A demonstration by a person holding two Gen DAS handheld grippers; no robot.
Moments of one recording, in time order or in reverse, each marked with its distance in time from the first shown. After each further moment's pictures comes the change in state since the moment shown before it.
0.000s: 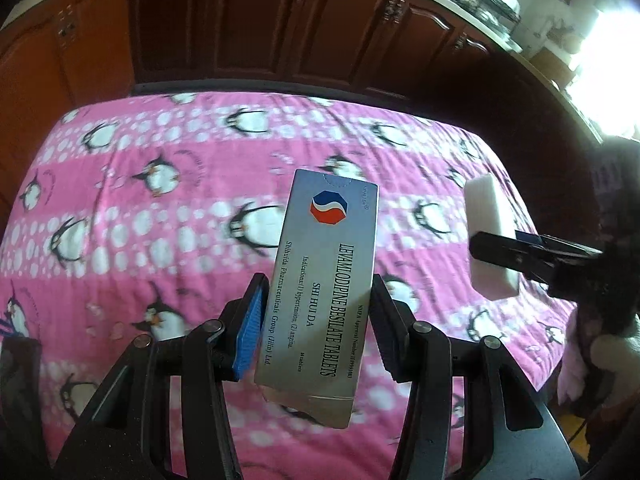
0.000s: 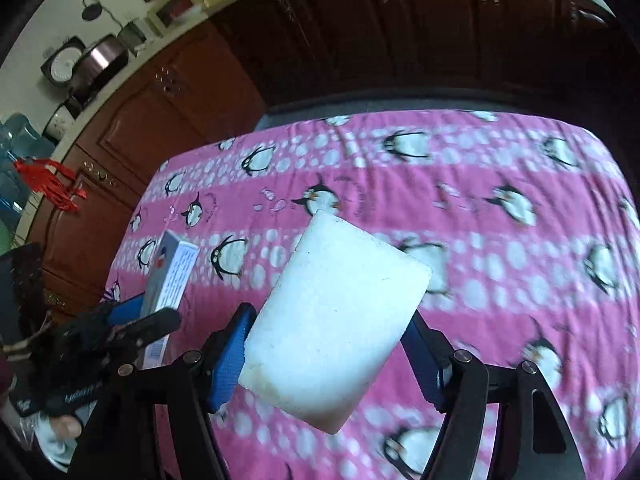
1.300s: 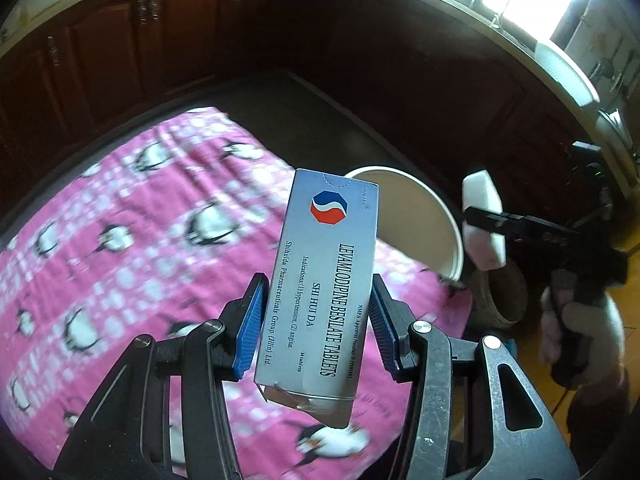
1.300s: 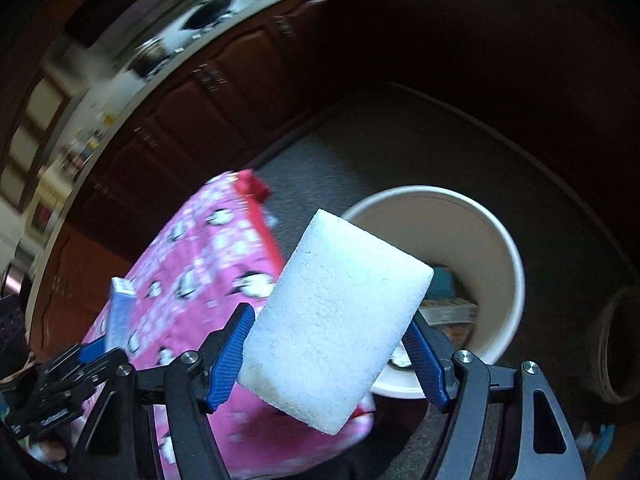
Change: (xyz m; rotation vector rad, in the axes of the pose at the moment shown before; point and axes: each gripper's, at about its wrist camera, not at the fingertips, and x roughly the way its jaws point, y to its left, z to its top) left arm 0.082 -0.359 0.015 0.524 0.127 -0.278; right arm -0.222 -0.337 -0.151 0.640 -0.295 -0.261
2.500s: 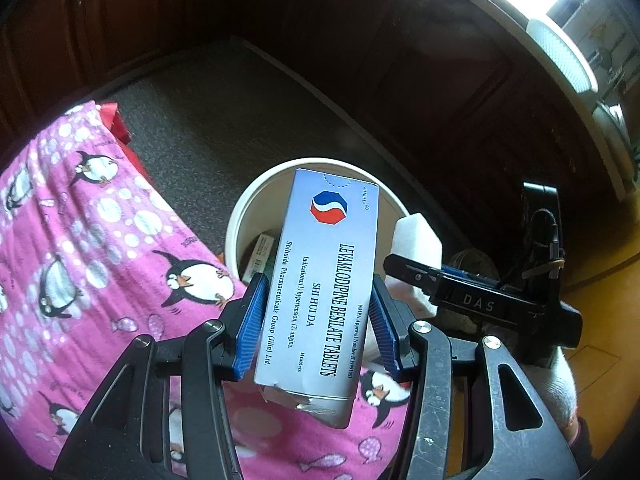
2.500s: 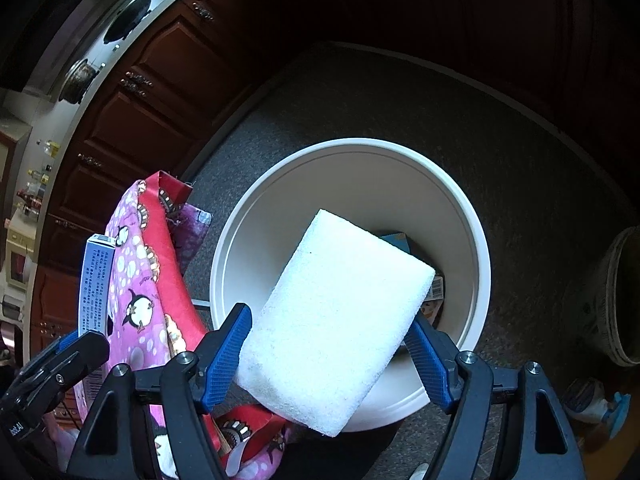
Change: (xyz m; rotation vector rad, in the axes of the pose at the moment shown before) left arm 0.116 -0.076 0.059 0.006 0.117 -0.128; right arm 0.062 -0.082 0.012 0.172 0.107 -0.029
